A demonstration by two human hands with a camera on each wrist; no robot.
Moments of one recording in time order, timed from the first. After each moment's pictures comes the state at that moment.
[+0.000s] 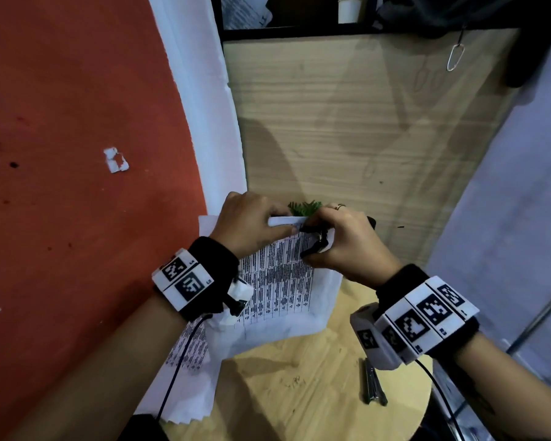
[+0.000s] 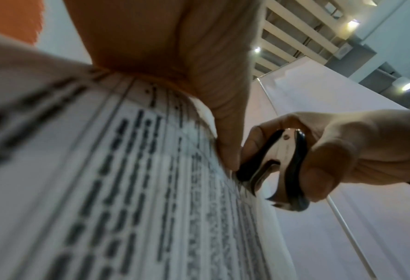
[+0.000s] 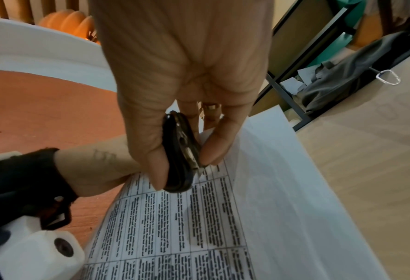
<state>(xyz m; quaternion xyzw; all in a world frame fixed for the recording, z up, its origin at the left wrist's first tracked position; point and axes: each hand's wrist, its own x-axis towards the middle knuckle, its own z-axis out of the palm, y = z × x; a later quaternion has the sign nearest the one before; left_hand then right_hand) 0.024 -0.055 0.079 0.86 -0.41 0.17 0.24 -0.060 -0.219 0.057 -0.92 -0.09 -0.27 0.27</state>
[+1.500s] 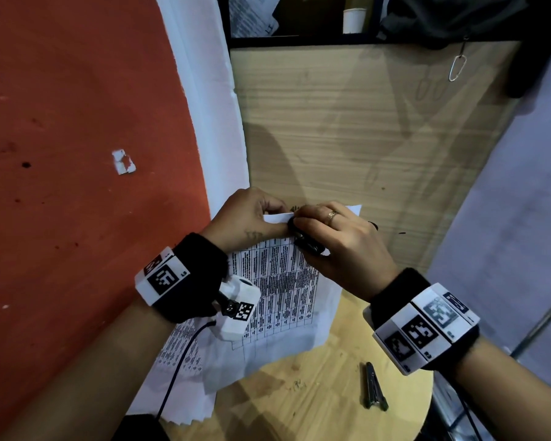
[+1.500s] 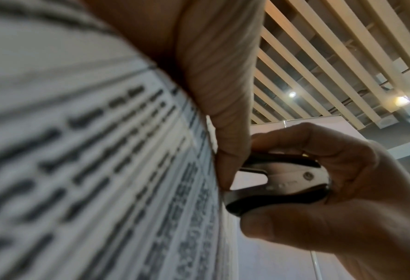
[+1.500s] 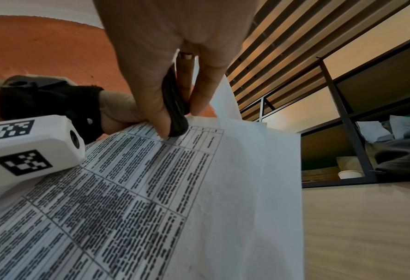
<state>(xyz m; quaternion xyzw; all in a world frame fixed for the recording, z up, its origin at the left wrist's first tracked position) 0.026 -0.039 0.086 0.79 -0.44 0.06 0.42 -0.071 -0.201 0.063 -0.84 -0.27 -0.46 0.05</state>
